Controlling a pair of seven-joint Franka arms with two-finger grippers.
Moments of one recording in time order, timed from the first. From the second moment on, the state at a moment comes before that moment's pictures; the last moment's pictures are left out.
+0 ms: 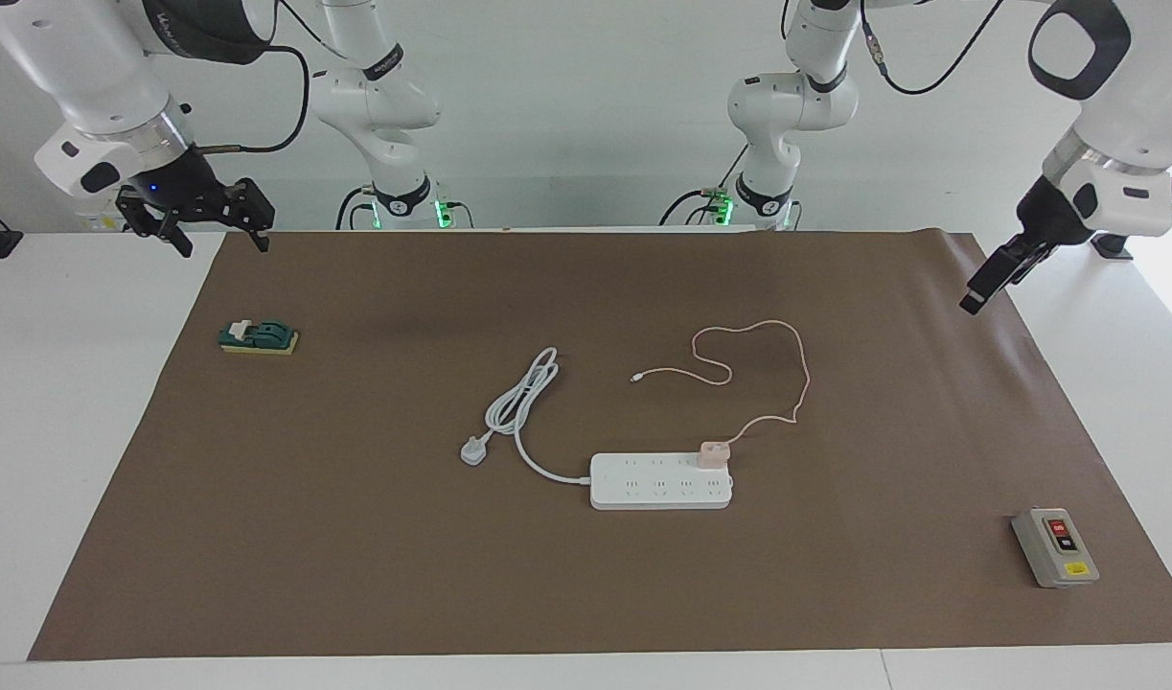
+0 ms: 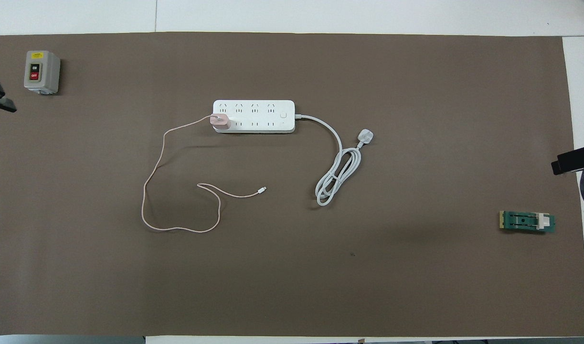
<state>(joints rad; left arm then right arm) 0.00 0.09 0.08 -1.40 -0.05 1.52 -0.37 -0.07 -0.05 -0.05 -1.64 -0.03 1.51 -0.20</state>
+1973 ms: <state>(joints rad) -0.06 -0.02 0.05 -1.58 -0.03 1.45 0.08 -0.07 -0.05 -0.05 -1.64 -0.03 1.51 -0.20</state>
